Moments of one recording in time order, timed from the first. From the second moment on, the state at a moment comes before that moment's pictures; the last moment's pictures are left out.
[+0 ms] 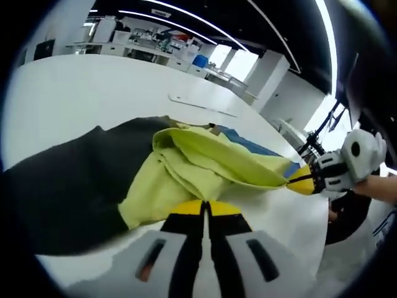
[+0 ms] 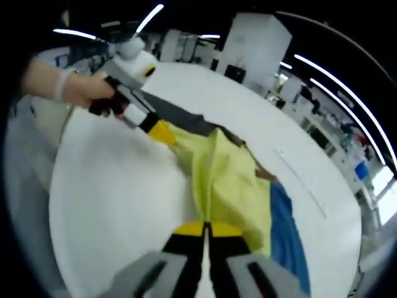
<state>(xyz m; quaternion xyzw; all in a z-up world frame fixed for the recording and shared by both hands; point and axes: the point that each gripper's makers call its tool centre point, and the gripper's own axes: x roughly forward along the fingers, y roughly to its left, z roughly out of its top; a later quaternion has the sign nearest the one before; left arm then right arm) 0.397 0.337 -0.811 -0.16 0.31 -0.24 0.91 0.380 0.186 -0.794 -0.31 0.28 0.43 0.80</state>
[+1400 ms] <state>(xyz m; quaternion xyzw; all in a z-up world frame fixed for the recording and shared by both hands) 0.252 0.415 -0.781 0.12 0.34 -0.29 0.89 0.256 0.066 -0.795 -0.22 0.35 0.36 0.84</state>
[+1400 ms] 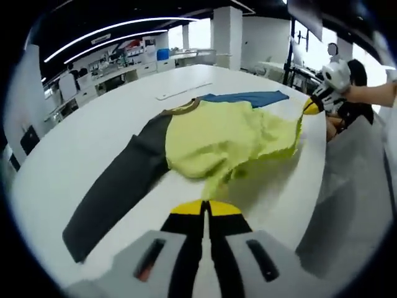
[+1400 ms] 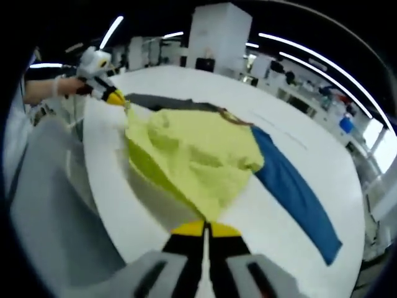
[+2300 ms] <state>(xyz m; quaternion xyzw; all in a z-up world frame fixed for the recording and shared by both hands) 0.153 0.387 -0.823 0.29 0.40 -0.38 0.78 0.196 0.036 -0.828 -0.21 0.41 0.35 0.81</state>
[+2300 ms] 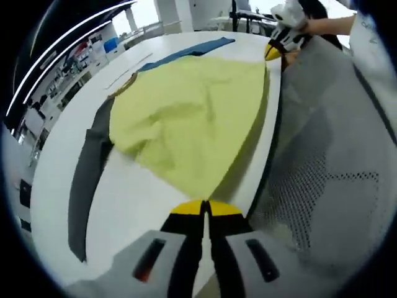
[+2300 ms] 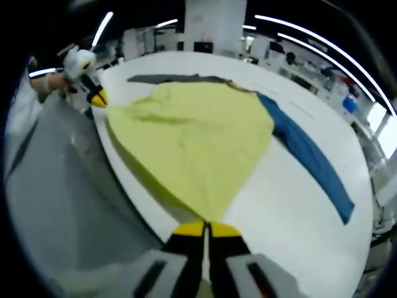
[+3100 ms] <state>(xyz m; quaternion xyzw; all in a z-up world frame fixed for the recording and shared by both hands) 0.138 0.401 -0.845 0.31 0.45 -0.36 0.76 0.177 0.043 -0.843 -0.22 0.43 0.39 0.78</state>
